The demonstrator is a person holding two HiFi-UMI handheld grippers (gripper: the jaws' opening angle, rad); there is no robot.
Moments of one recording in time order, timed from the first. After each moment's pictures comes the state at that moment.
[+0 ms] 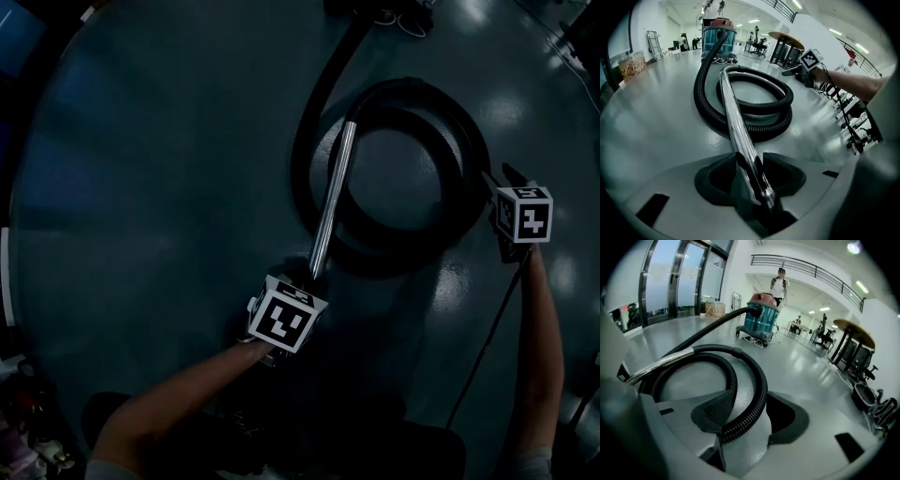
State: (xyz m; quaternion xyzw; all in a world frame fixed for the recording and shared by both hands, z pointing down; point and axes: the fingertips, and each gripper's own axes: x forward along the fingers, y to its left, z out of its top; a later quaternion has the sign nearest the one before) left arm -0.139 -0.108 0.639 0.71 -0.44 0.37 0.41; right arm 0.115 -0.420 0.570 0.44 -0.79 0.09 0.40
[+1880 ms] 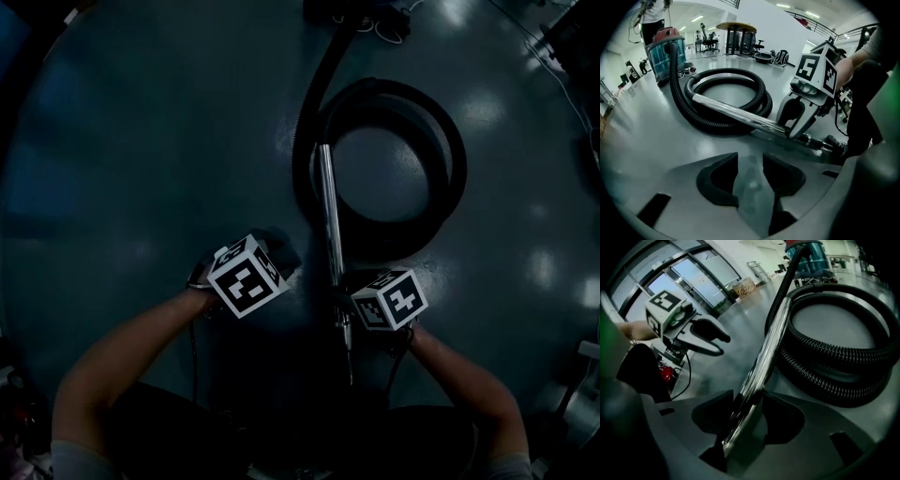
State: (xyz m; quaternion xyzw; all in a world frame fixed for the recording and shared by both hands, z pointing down) left arm -0.161 -0.136 0.614 0.79 -0.26 0.48 0.27; right arm -0.070 -0.113 0.642 0.10 -0.81 0.38 0.44
